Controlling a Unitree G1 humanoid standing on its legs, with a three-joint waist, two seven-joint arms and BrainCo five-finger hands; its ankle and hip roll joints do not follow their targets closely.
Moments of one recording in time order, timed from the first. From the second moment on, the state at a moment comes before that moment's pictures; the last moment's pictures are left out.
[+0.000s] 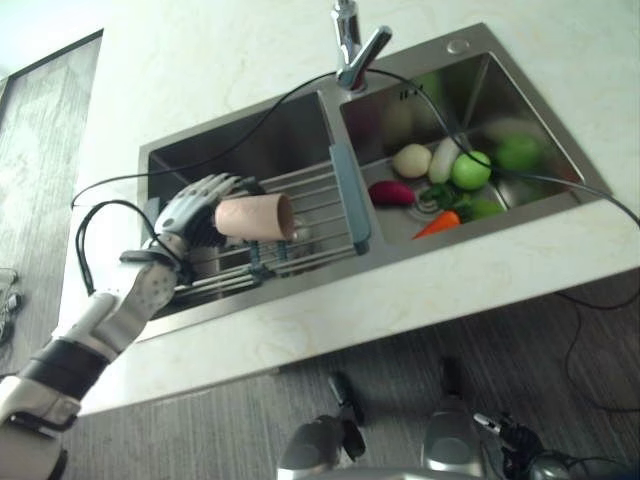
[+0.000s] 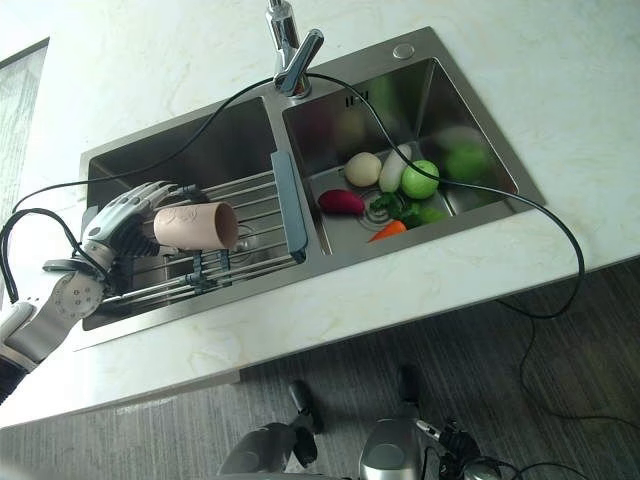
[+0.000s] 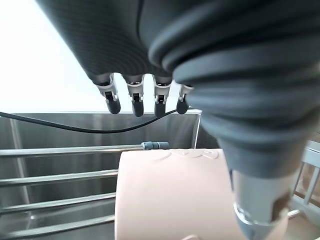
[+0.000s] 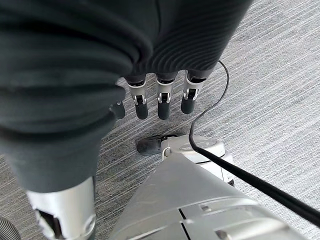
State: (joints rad) left arm -0.35 1.05 -0.37 0.13 0.31 -0.04 0.19; right arm 0.07 -0.38 0.14 1.01 0.46 -0.03 0.01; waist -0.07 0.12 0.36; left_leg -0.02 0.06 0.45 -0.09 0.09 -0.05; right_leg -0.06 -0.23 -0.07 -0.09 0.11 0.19
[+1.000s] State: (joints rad) left arm -0.40 1.04 -0.45 0.20 0.31 -0.04 0.13; right arm 0.07 -0.38 0.14 1.01 0.47 -0.03 0.02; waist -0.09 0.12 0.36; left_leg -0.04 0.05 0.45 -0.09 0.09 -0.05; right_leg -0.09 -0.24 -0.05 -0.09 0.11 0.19
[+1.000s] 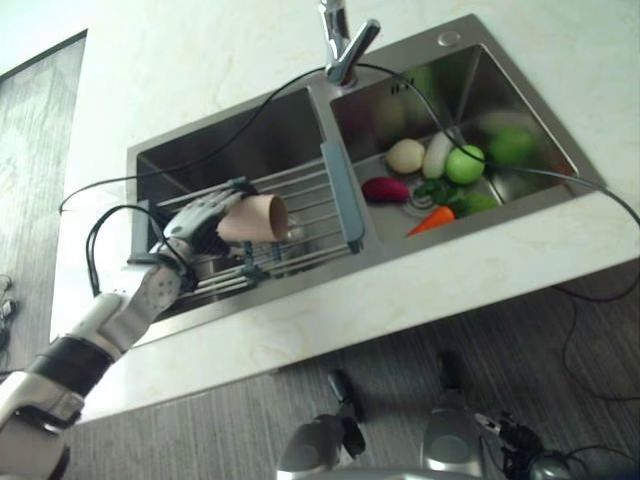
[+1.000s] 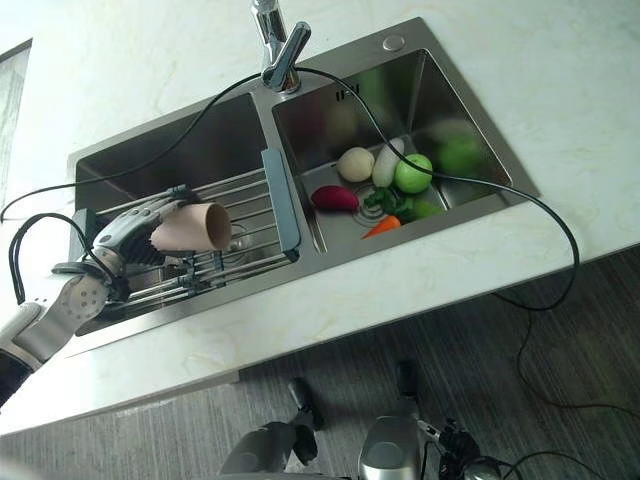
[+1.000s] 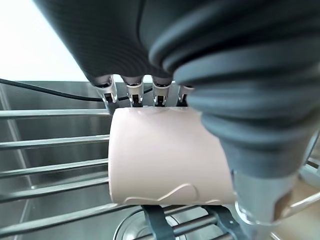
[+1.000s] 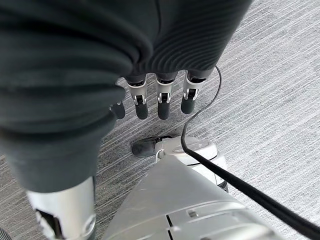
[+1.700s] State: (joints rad) left arm -0.60 1.06 -0.47 0.29 0.30 -0.01 0.16; right arm 0.00 -0.39 0.14 0.98 0.49 -0.04 0.02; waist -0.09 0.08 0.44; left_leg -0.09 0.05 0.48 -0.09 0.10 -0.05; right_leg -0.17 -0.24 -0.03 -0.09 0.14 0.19
